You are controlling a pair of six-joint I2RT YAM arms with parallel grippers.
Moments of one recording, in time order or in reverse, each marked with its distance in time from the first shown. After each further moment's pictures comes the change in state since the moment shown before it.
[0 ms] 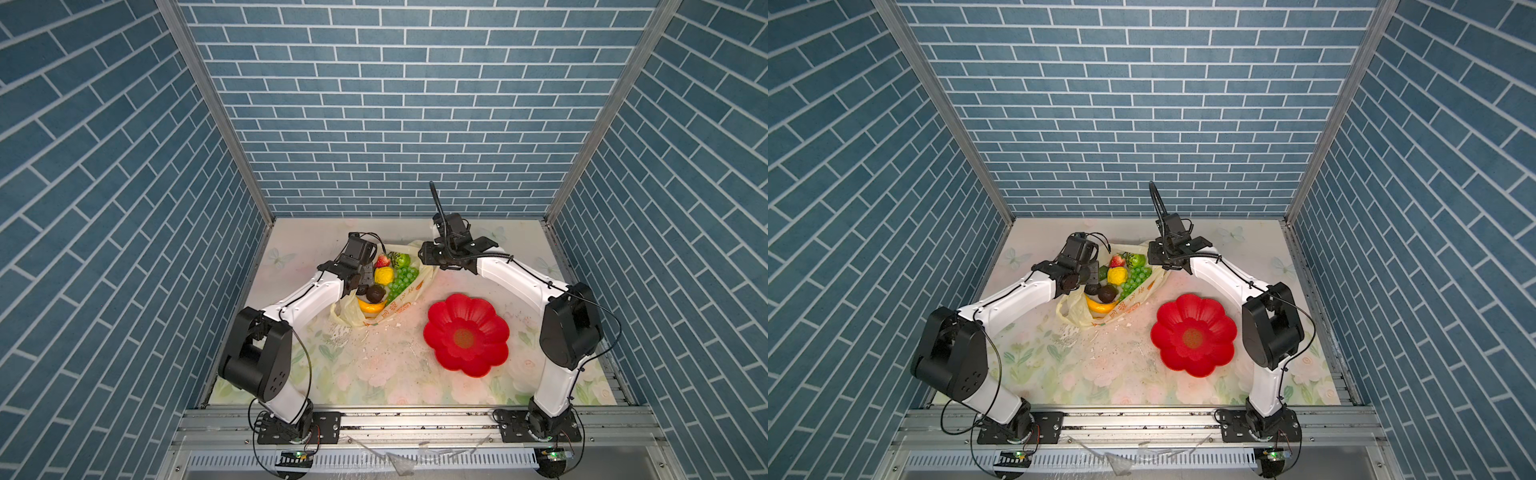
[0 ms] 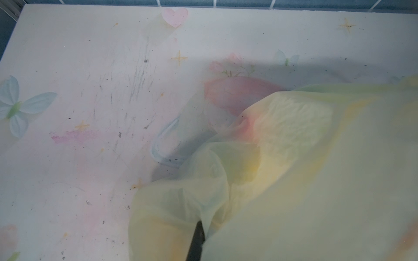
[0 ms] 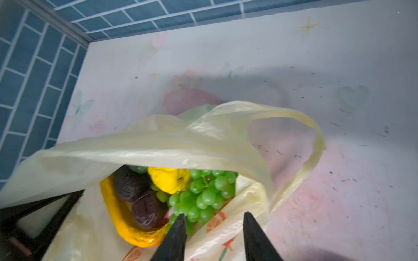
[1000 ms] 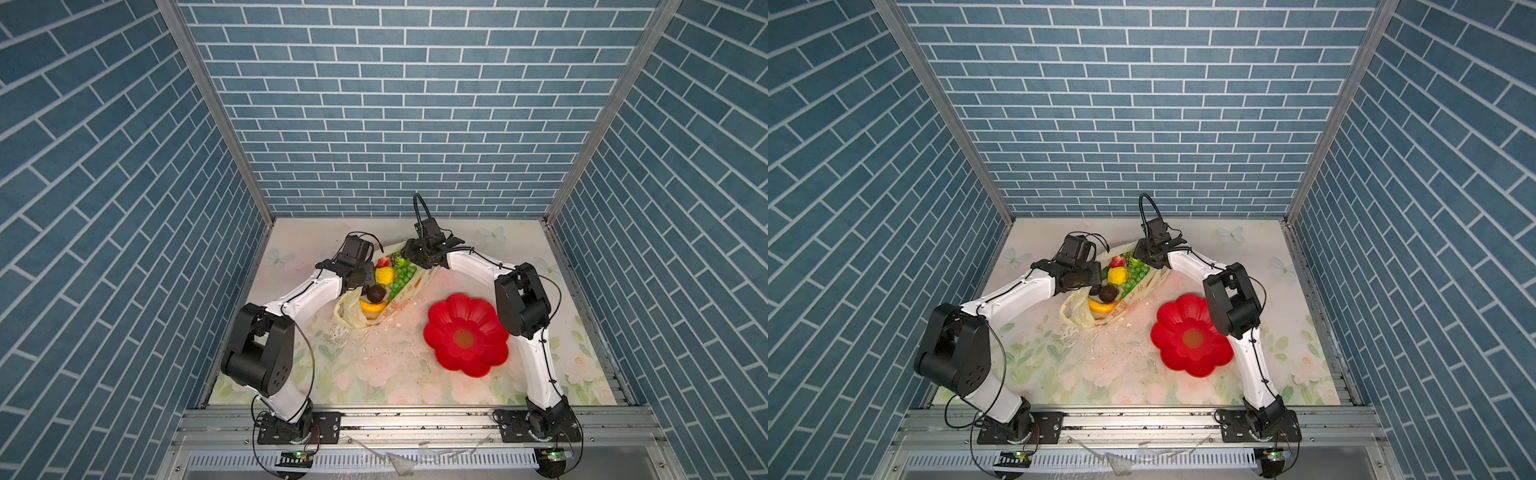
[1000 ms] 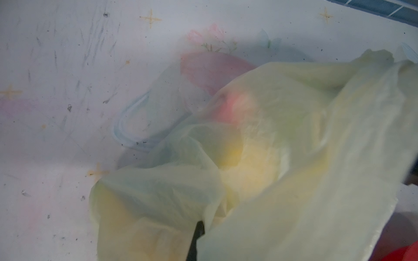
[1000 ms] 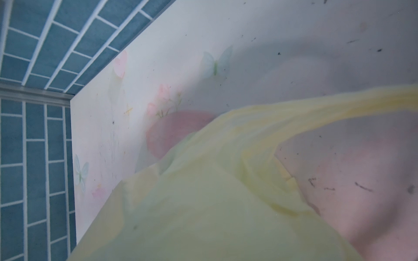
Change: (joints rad) left arm 0.024 0.017 -0.012 -0.009 0.187 -0.085; right arm -0.037 0.406 0.254 0.098 -0.018 0.427
